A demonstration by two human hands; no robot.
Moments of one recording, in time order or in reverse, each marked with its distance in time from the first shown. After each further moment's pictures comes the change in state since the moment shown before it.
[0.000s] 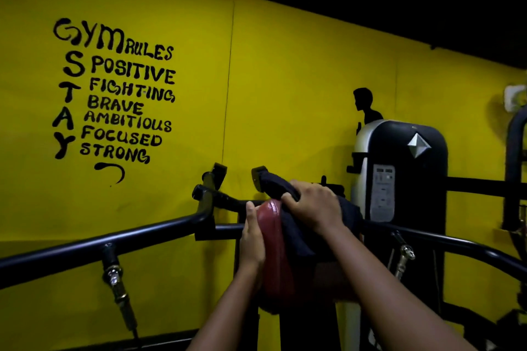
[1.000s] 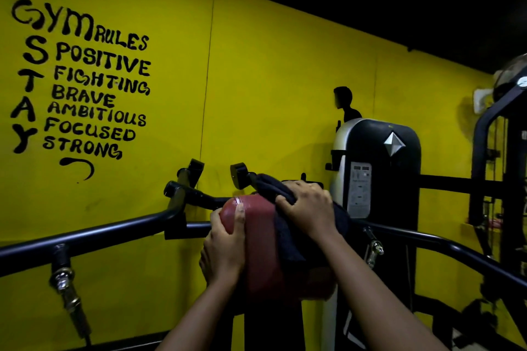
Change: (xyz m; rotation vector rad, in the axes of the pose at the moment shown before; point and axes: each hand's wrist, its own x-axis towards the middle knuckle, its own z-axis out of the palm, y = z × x) left_hand -0.027 0.003 0.016 0.576 0.291 0.225; right_hand -0.012 0.059 0.006 -0.041 0.022 0.072
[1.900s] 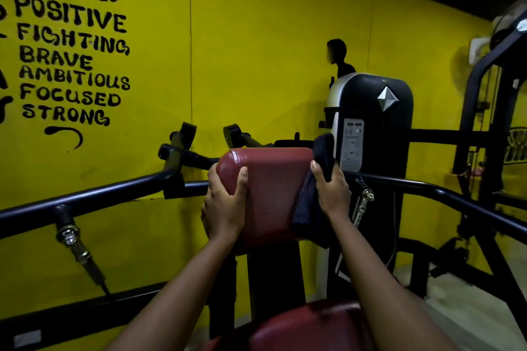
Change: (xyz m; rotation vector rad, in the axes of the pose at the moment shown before) left_hand -0.015 -0.007 -0.006 -0.005 -0.053 0.096; right_hand -0.065 0.040 0.019 0.574 0.109 0.580
